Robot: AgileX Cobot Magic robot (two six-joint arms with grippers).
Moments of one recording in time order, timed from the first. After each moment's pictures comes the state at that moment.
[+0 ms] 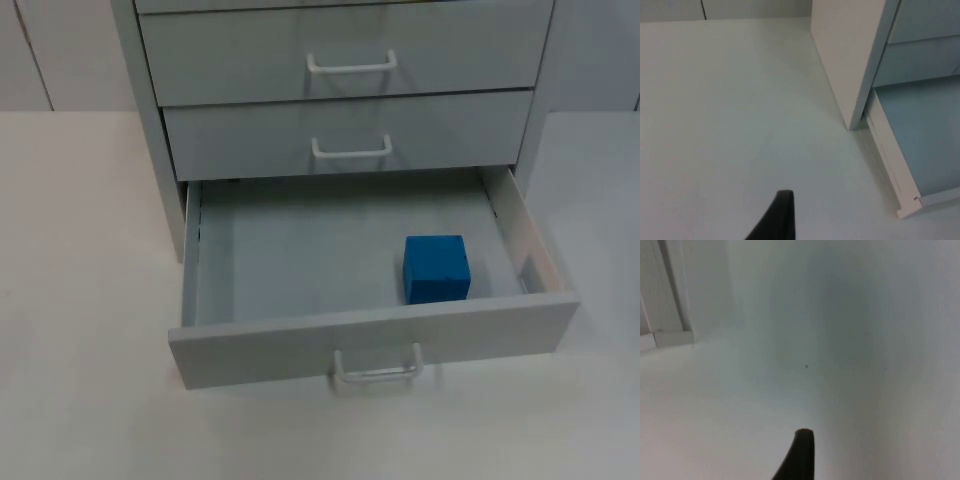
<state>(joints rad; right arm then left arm) 0.06 1.17 -0.72 -0.07 0.78 0.21 -0.01 0.54 -0.54 -0.24 0.67 0.18</state>
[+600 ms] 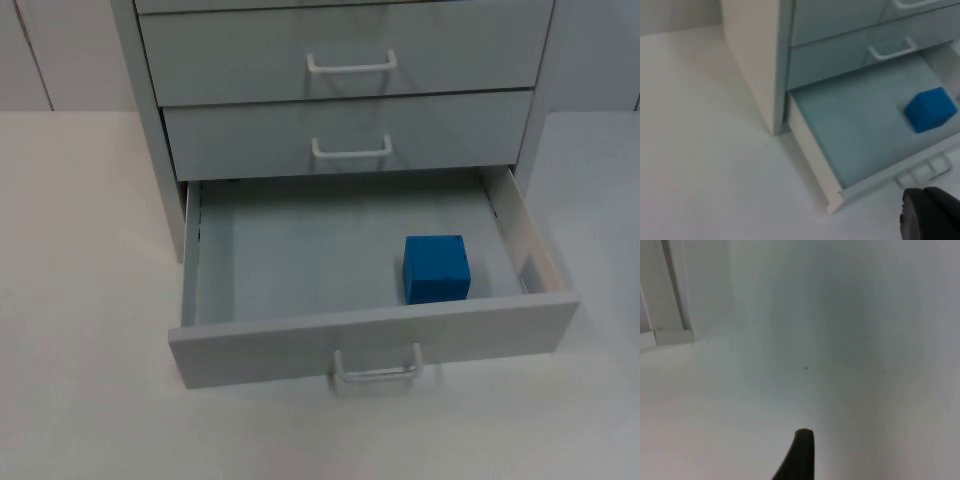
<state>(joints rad) 0.06 1.17 -0.72 -0.07 0.77 0.19 -0.01 0.54 -0.54 -0.57 0.77 0.52</state>
